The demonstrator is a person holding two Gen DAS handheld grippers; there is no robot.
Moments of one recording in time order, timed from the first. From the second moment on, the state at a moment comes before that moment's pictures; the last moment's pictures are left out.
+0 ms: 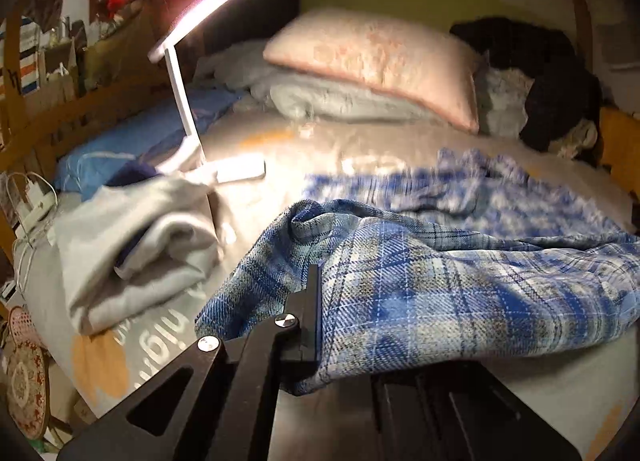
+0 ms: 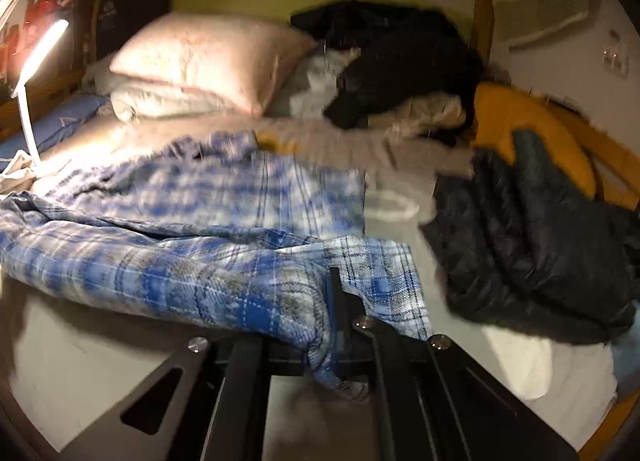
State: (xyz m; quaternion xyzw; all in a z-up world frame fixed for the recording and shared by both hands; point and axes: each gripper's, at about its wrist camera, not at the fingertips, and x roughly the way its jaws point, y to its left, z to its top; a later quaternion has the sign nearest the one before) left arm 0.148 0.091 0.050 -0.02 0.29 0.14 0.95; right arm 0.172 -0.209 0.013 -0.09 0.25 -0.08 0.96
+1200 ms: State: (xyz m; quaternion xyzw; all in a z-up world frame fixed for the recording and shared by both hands) left arm 0.320 0.097 0.022 -0.01 0.36 0.23 0.90; right arm 0.320 -0.222 0.007 -0.07 0.27 -0.08 0.96
